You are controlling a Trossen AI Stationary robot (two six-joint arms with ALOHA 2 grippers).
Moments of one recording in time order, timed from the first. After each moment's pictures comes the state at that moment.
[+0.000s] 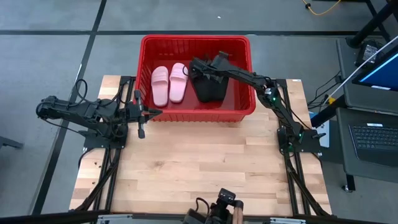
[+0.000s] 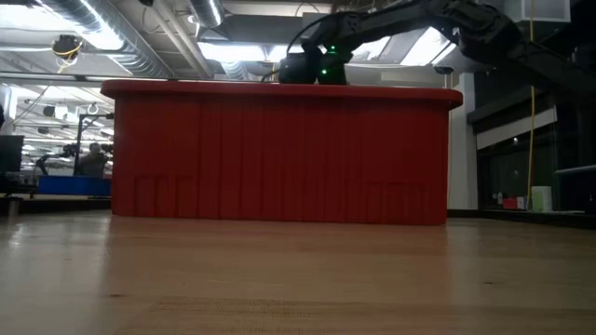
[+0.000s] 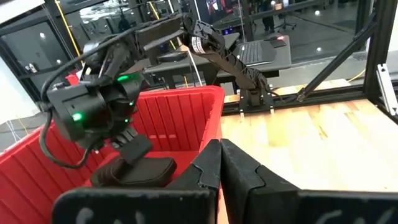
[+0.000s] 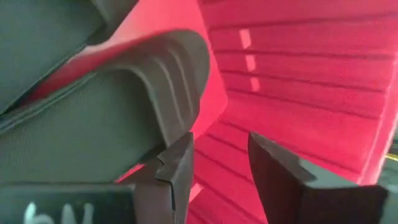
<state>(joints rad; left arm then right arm) -0.18 0.63 0.71 -0.19 -0.42 0.18 -0.48 2.37 2.36 -1.39 0.80 -0.08</state>
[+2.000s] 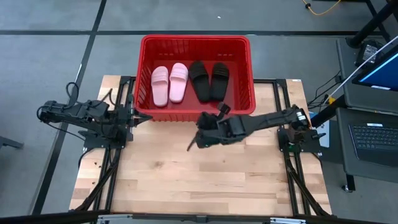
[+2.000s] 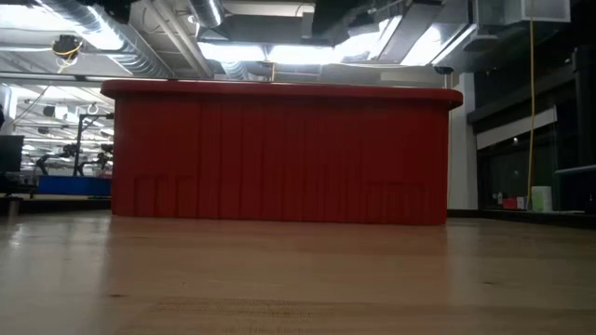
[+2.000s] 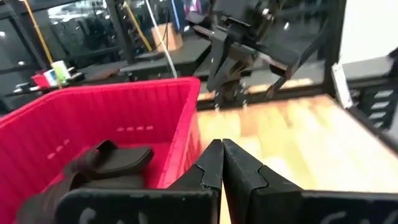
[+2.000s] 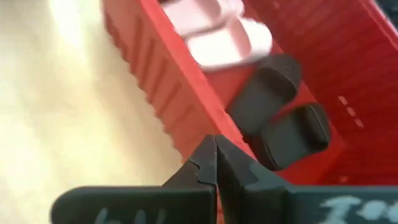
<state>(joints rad) -0.18 0.38 0.58 -0.31 -0.30 0.14 0.24 1.96 2.01 -1.23 0.77 0.52</state>
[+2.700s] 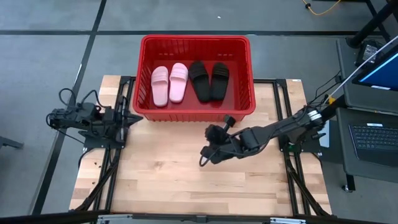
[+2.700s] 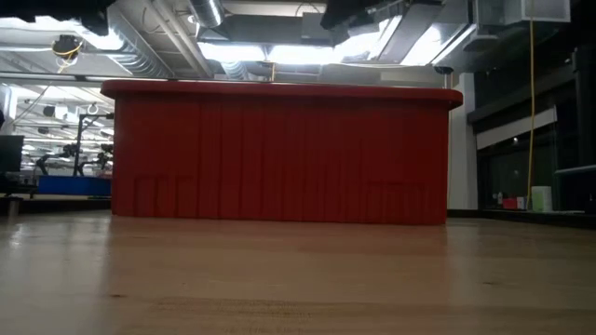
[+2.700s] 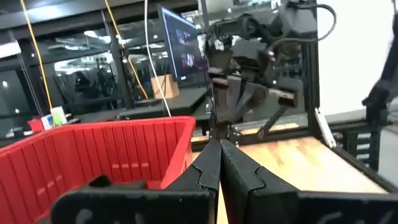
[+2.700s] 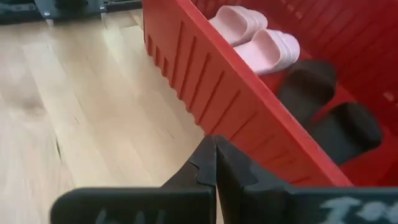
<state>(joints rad) -0.18 0.00 0.37 -0.23 -0.24 0.18 0.37 1.80 1.68 -0.91 0.82 0.61</state>
